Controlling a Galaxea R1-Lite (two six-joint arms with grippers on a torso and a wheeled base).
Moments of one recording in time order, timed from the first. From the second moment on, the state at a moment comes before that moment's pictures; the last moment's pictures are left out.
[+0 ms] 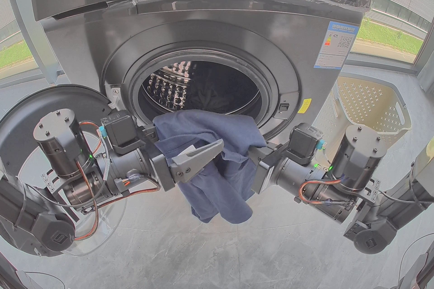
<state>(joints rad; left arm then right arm) -0.56 1.68 -0.53 -1.26 -0.39 -0.16 0.79 1.88 -0.64 -1.36 -0.02 0.12</state>
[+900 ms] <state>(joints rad) -0.54 1.97 -0.27 -1.55 -0.41 -0.08 0.79 1.83 -0.79 -1.34 -0.09 0.12</state>
